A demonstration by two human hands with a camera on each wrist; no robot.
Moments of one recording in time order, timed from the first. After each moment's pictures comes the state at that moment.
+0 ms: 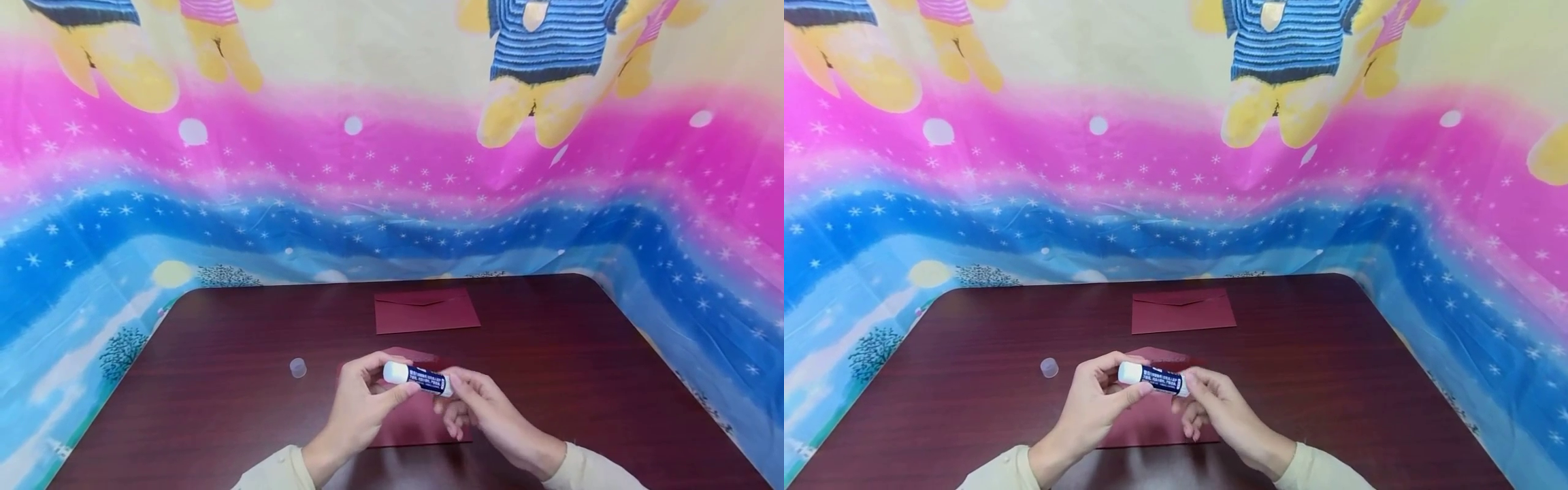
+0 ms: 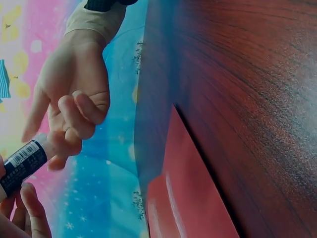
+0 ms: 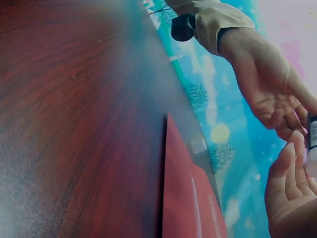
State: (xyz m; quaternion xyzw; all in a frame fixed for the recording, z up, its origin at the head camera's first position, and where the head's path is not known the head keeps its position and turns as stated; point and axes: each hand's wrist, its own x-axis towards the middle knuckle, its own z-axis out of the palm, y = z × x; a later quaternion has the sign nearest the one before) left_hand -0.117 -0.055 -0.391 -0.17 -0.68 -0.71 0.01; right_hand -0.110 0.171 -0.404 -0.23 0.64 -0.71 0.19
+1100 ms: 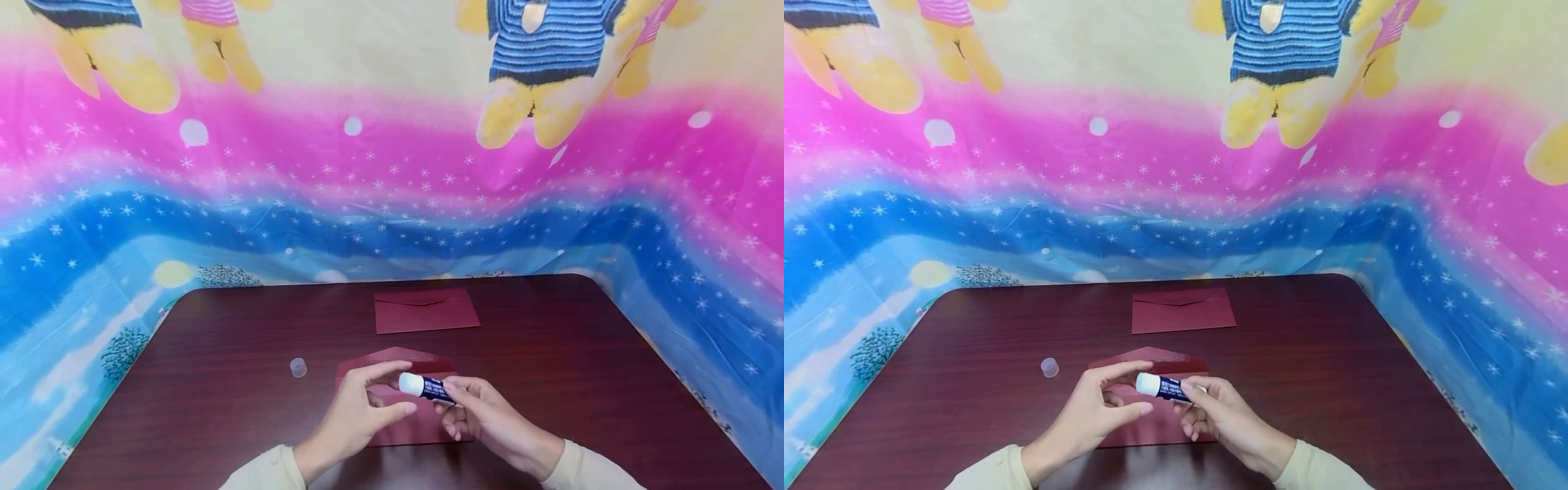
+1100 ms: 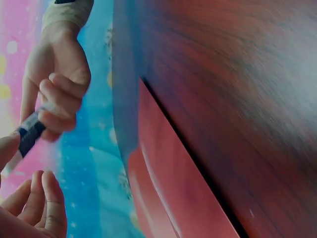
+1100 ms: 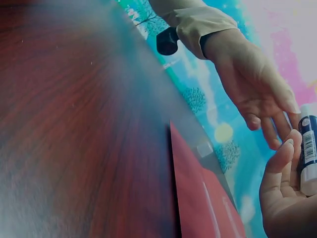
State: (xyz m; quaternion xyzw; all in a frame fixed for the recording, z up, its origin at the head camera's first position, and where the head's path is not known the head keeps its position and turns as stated) left_hand -0.118 -0.070 -0.398 -0.20 -0.78 -0.59 -0.06; right_hand -0.112 0.176 -0.410 -0.18 0.59 -0.74 0.27
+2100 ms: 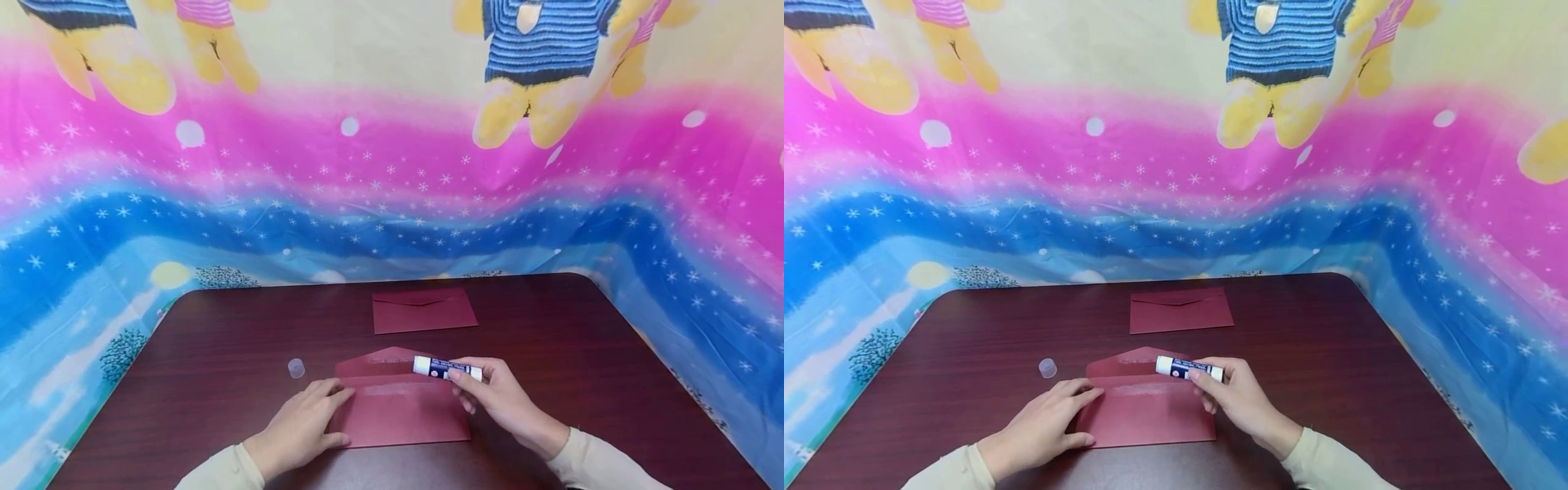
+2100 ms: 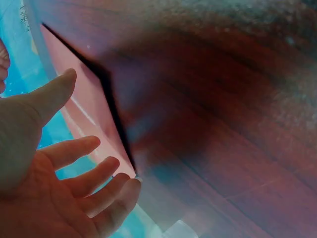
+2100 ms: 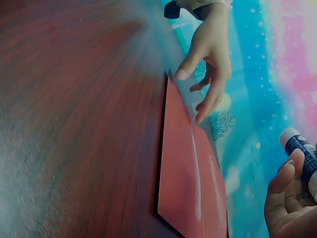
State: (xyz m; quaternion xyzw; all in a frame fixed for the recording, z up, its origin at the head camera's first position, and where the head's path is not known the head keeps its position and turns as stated) left_hand -0.125 -0.143 -0.438 -0.29 -0.95 -0.11 0.04; right_hand -0.127 0.188 -0.405 -0.12 0.75 -0.64 0.10
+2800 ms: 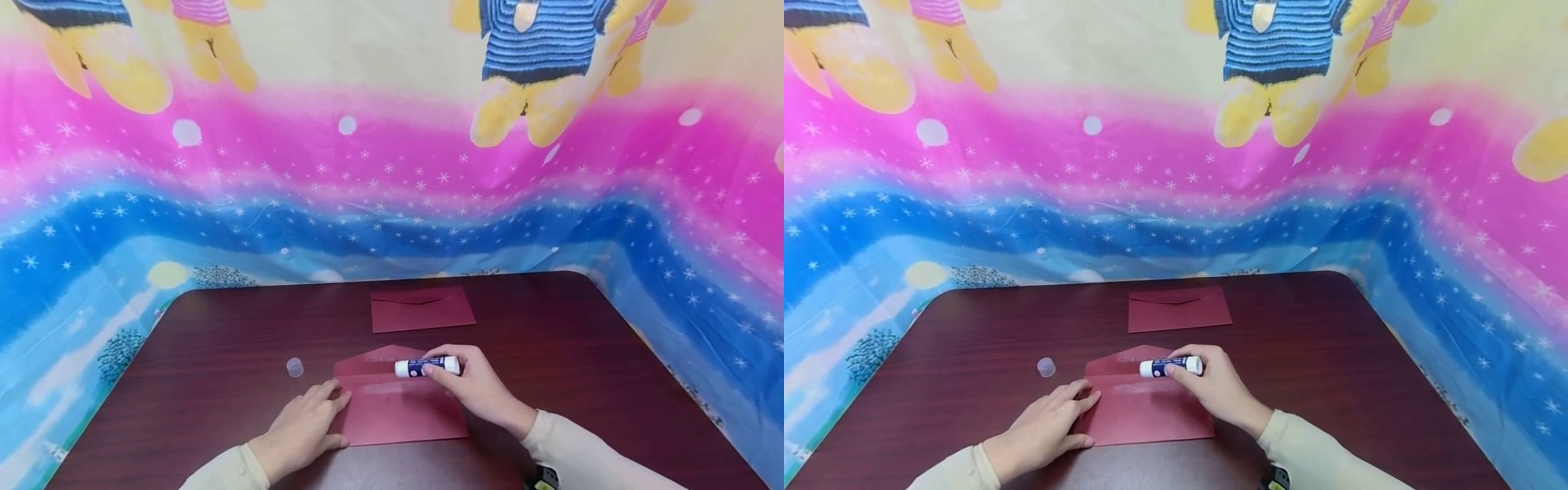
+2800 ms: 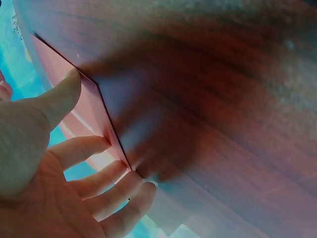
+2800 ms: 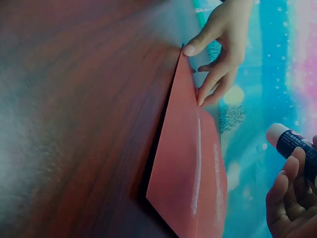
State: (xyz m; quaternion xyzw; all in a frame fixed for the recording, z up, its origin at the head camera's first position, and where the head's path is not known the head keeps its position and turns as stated) left_hand -0.122 -0.138 -0.445 -0.27 -0.96 -0.08 0.02; right_hand -0.149 0.167 -0.413 -0.19 0.82 -0.55 0.02
